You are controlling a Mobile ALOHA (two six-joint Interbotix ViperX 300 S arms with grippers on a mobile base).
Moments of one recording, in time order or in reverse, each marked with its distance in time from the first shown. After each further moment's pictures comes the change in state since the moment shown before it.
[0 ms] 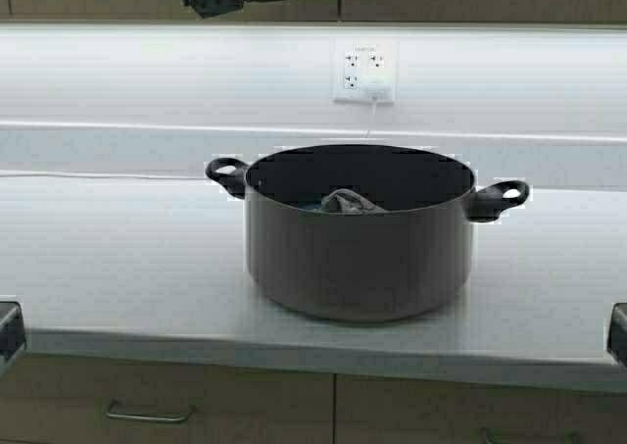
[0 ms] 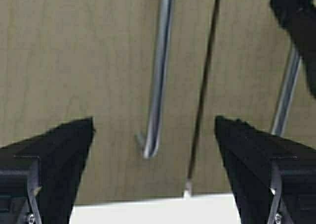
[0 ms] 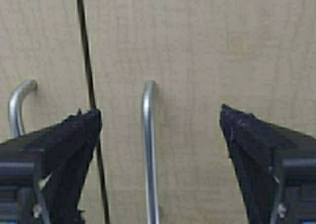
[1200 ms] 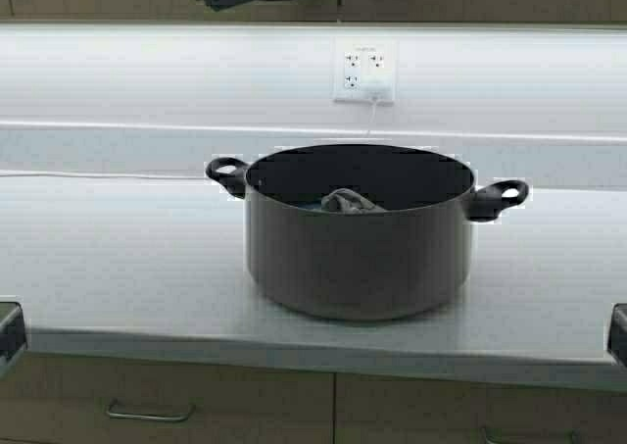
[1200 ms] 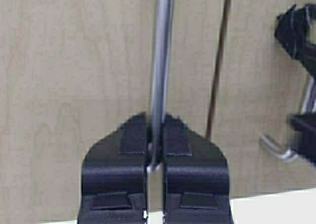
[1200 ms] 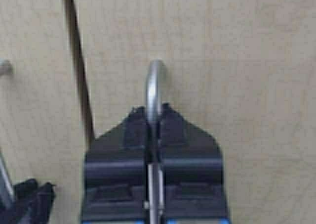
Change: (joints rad) left arm 0.011 -0.017 -0.015 -0.038 0.107 0.037; right arm -0.041 0.014 -0.031 0.058 0.137 -0.051
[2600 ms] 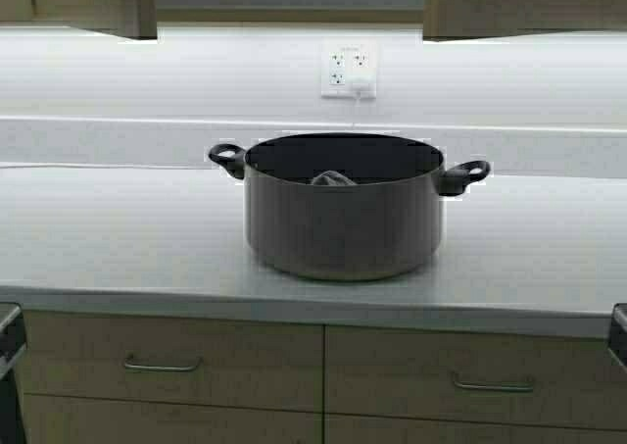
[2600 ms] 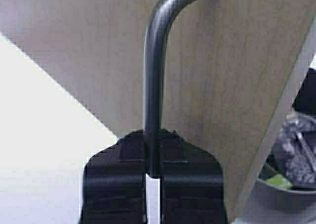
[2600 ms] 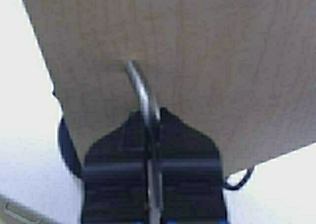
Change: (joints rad) left arm 0.331 -0.813 0.594 0.141 0.588 -0.029; right arm -0.351 -0.761 0.565 -0.109 0.853 -0.023
